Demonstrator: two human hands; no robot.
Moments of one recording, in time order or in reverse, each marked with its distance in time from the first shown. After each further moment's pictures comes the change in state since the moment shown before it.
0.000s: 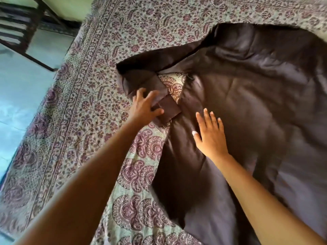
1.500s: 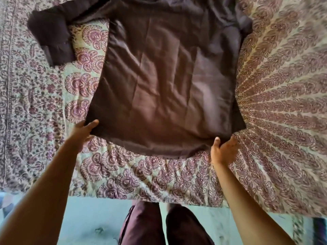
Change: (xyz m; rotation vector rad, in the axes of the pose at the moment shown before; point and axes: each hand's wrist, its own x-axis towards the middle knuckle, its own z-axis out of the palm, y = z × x) left_hand -0.268 -0.014 0.068 -0.844 -0.152 -0.599; right_hand -0.364 0.131 0.029 0.484 0.229 1.220
